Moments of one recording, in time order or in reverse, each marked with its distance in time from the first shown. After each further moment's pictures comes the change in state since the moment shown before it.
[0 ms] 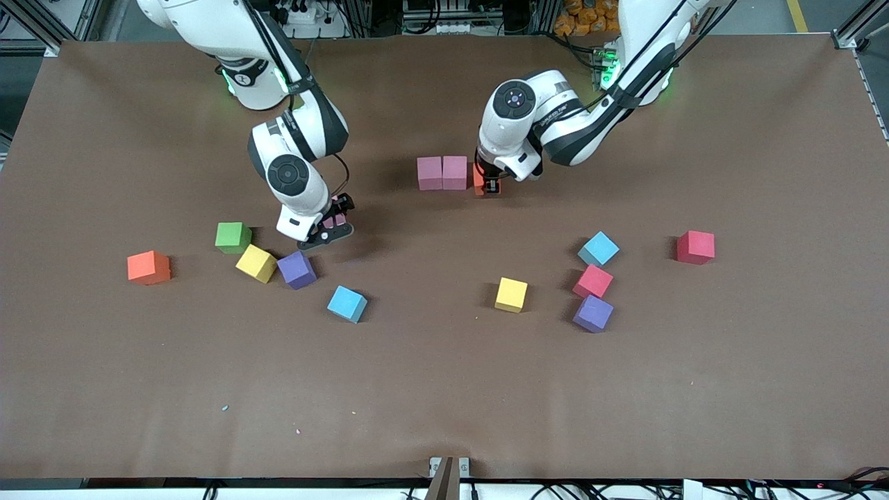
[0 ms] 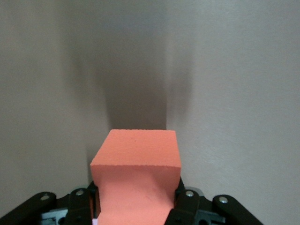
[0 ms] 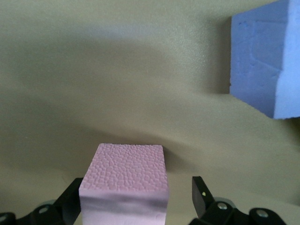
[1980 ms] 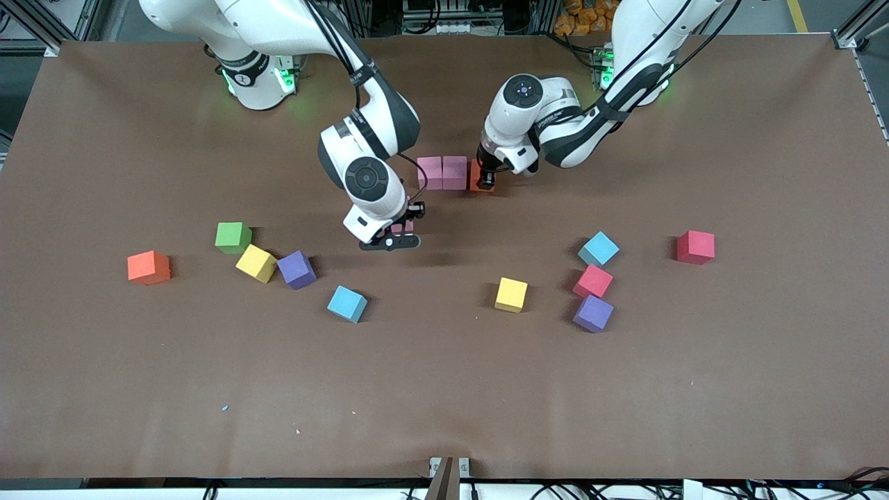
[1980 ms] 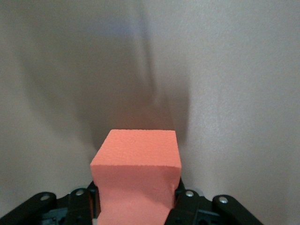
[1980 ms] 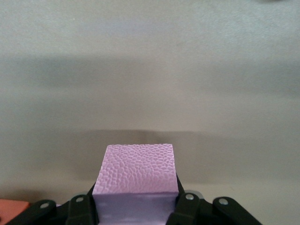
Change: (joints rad) left arm -0.015 0.073 0.021 -0.098 0.235 0.229 -0.105; right arm 0.178 0.188 0.015 0.466 0.192 -0.237 0.426
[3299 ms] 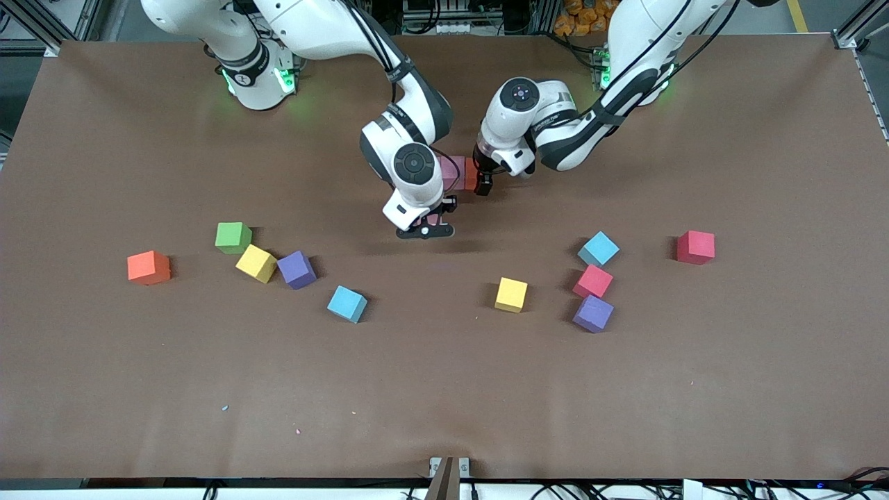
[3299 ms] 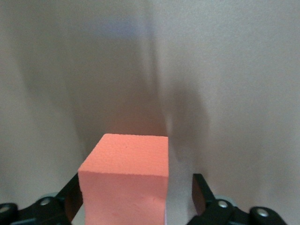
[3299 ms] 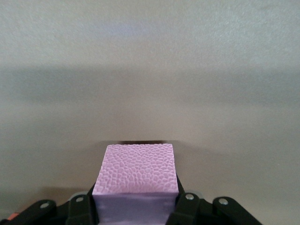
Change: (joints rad) left arm -0.013 0.022 0.018 0.028 0.000 0.000 -0.022; right arm 0.113 0.099 0.002 0.053 0.001 0.083 0.106
